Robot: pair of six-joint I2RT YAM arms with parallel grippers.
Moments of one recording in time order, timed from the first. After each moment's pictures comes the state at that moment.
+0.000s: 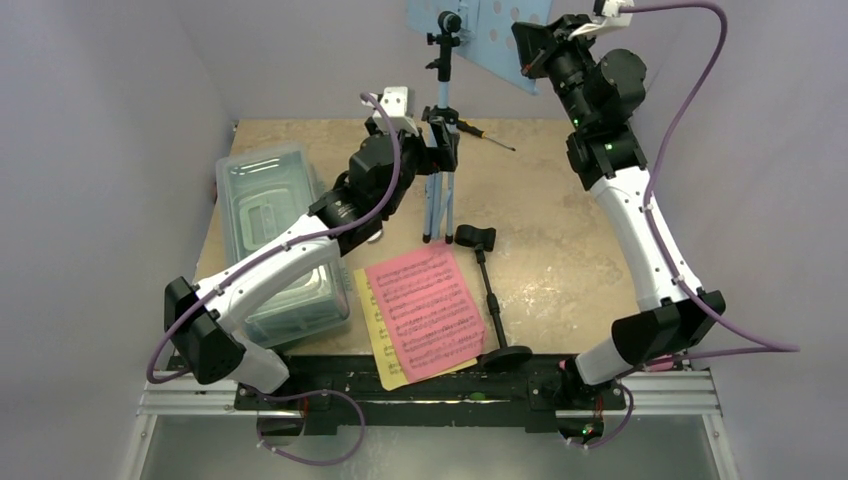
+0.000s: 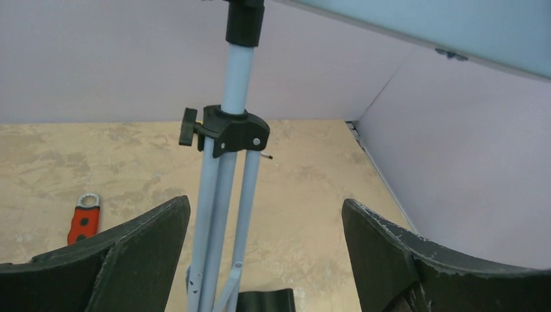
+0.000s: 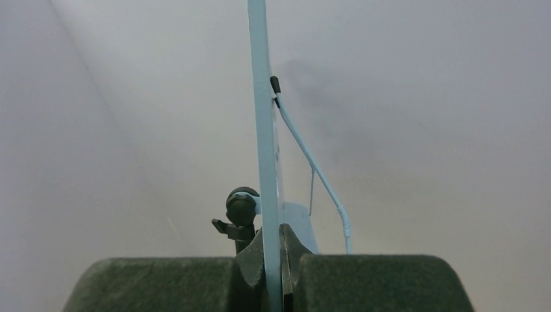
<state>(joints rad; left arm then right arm) -0.82 1.46 1.42 0.02 -0.46 -0.36 0.27 1.51 1.77 0.11 -0.10 0.38</state>
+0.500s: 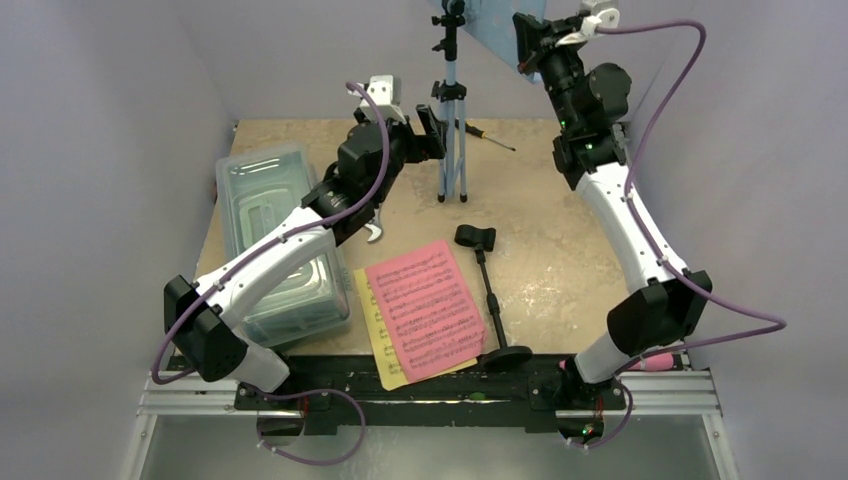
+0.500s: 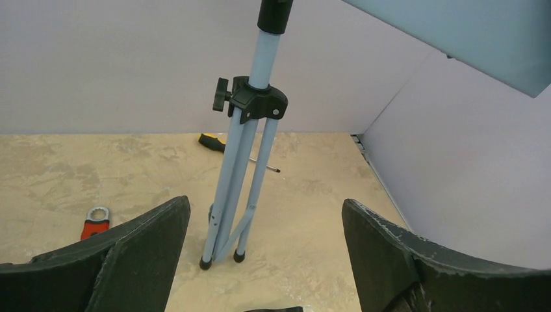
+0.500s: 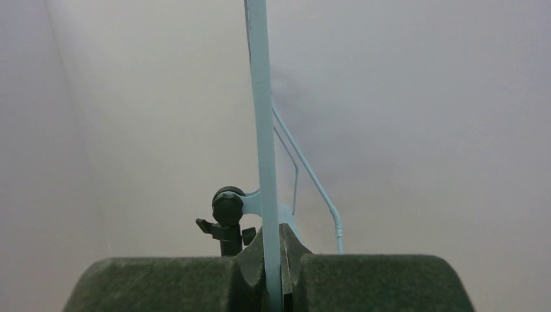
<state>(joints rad) -0.73 1.48 1.43 0.06 -0.40 -0.37 0.27 1.59 1.72 0.39 -0.11 0.18</state>
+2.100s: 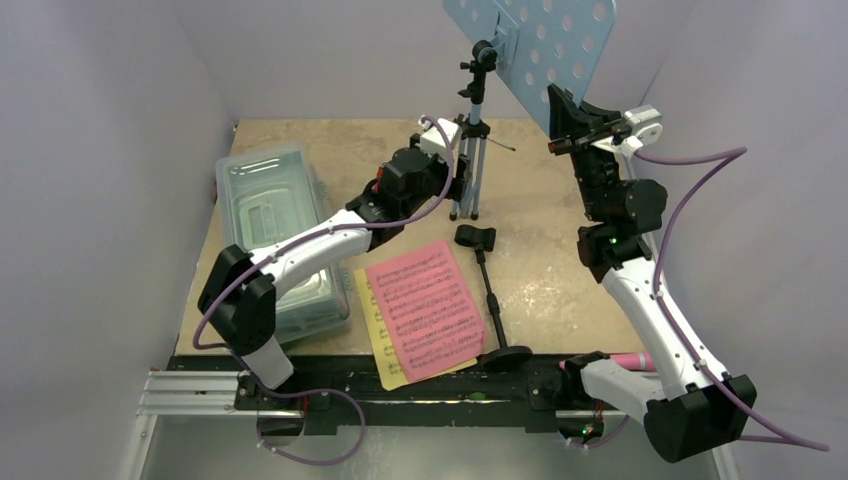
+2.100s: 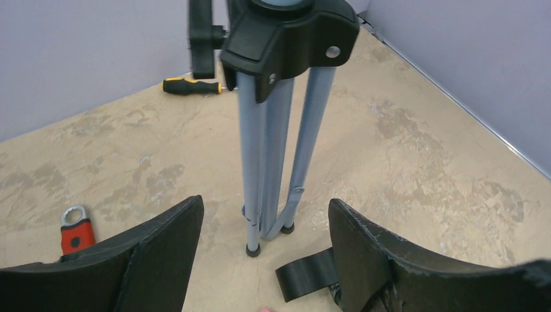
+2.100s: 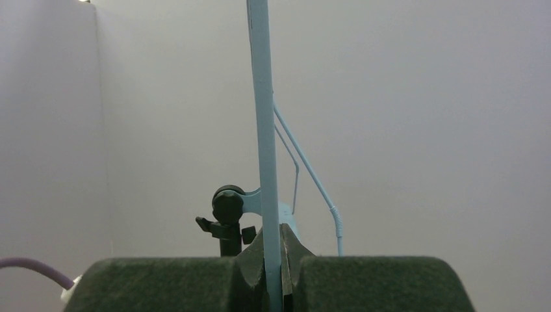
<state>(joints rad) -0.76 1.64 1.32 0.16 -0.20 -0.13 0.28 1.05 1.02 0.70 -0.08 0.11</state>
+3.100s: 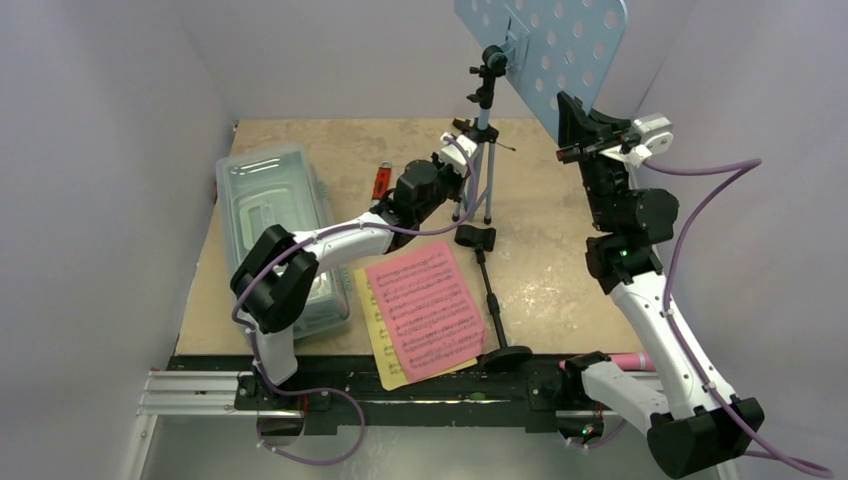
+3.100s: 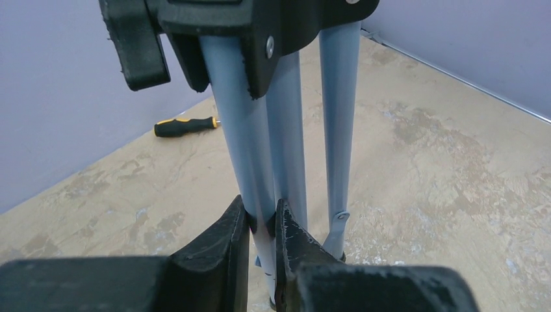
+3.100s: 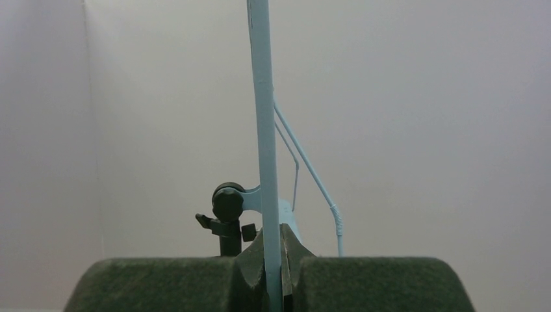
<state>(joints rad) -0.75 1.85 1.29 0.50 -0.10 0.09 0.28 0.98 1.02 0.61 -0.06 0.08</state>
